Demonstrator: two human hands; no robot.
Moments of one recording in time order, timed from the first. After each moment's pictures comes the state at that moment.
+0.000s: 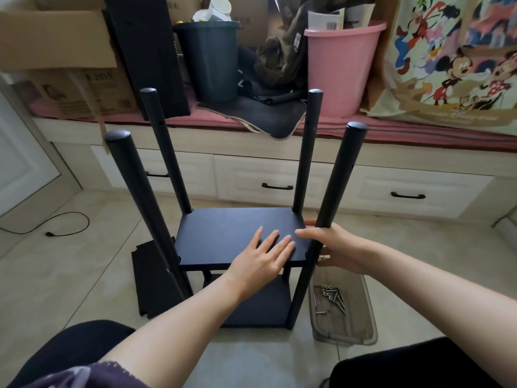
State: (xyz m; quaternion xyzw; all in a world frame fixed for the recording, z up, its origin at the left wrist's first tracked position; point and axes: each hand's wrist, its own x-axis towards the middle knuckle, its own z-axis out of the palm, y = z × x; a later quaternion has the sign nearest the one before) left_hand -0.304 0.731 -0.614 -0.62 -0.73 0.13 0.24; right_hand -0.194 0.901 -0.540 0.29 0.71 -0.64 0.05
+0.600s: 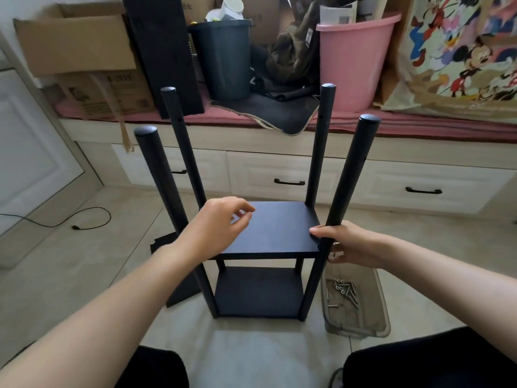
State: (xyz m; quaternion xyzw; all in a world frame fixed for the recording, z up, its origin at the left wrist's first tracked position) left_hand -0.327 0.658 -0.507 -0.45 -0.84 -0.31 0.00; right_hand -0.189 0.910 -0.553 0.30 0.69 -0.65 0.09
